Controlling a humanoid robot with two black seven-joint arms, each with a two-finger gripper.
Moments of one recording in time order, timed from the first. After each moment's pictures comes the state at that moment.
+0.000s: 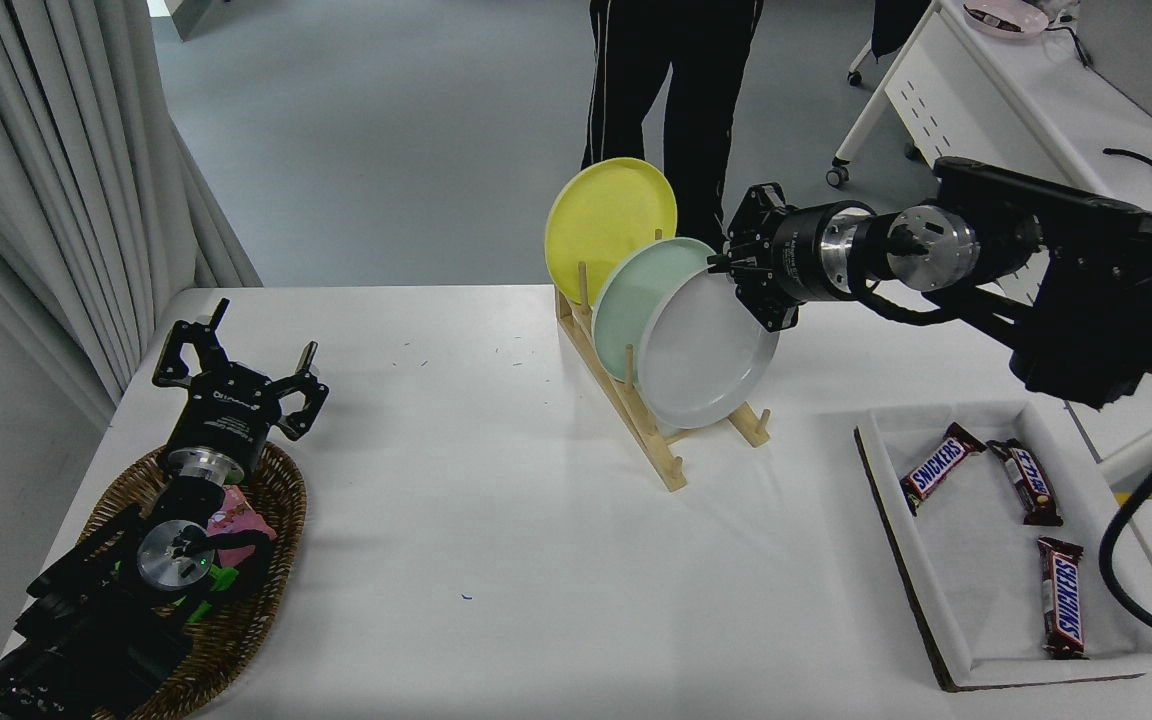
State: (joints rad) left arm -0.51 0.25 -1.06 -0.52 0.07 -0.57 -0.44; right arm 1.48 -0.42 0.02 1.03 0.45 -0.16 -0.42
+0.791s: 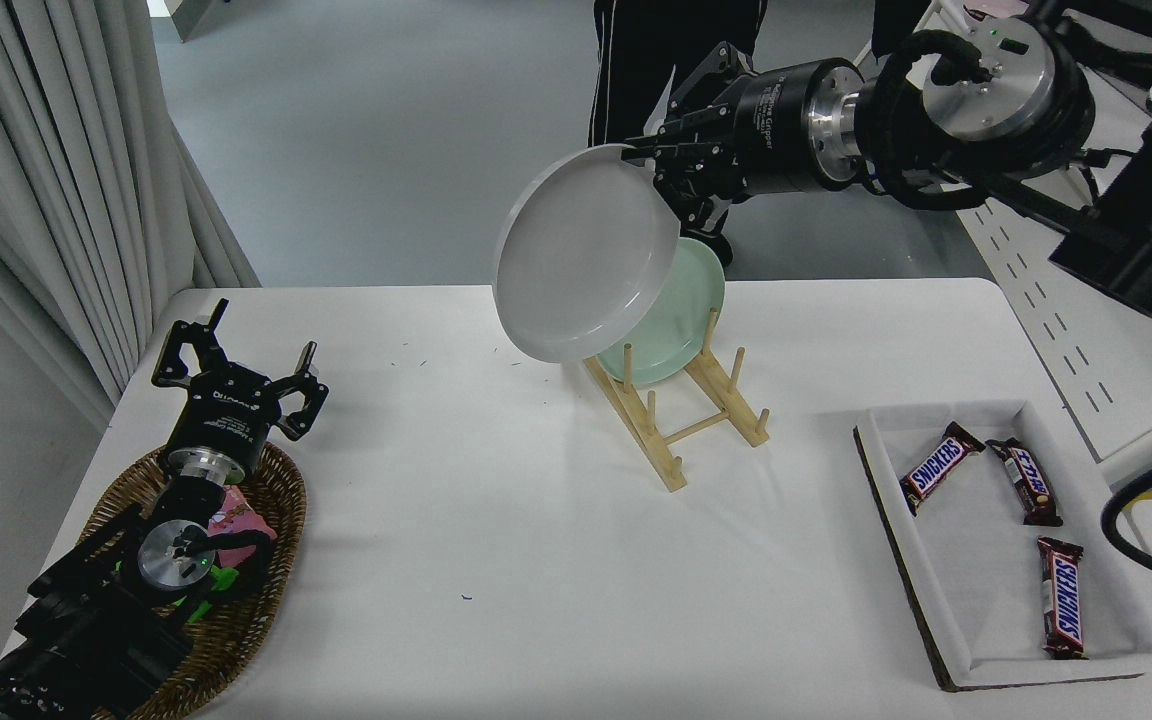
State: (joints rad) left arm -0.51 0.25 -1.06 -0.52 0.07 -0.57 -0.44; right arm 1.52 -0.46 0.26 1.23 0.76 -0.45 -0.45
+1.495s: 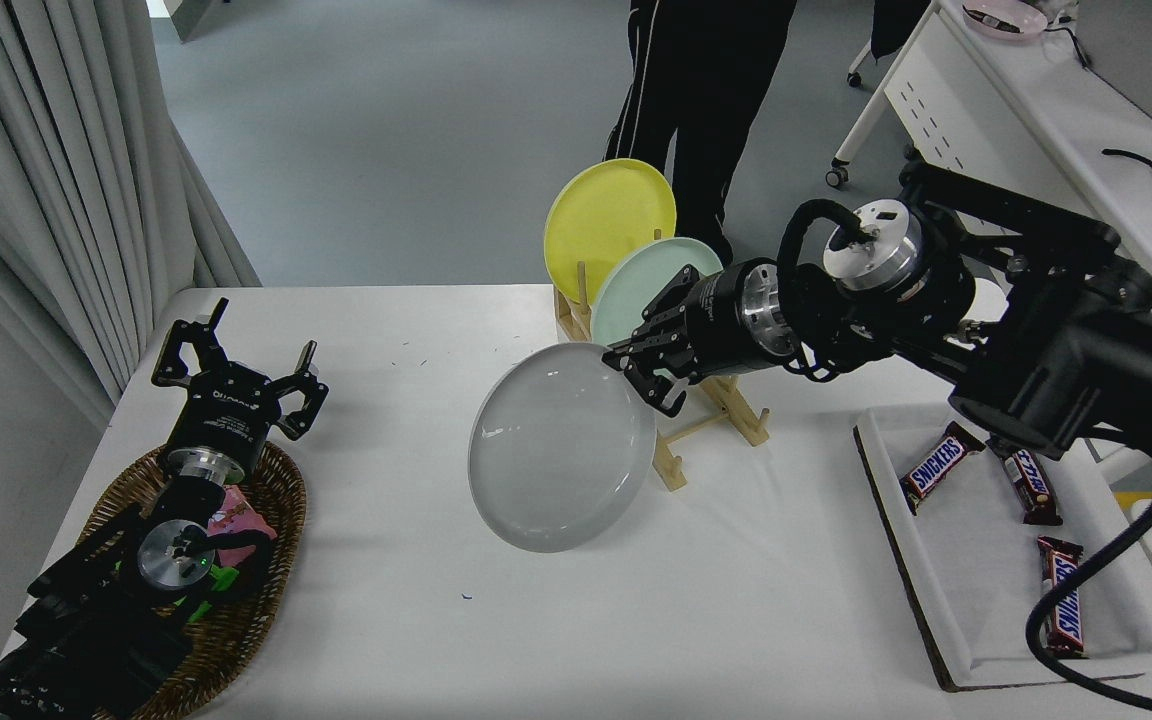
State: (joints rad) left arm -0.51 0.25 -1.06 -0.52 0.07 -0.57 -0.44; right arm 1.20 -0.32 0.30 1.22 0.83 -0.73 -0.45
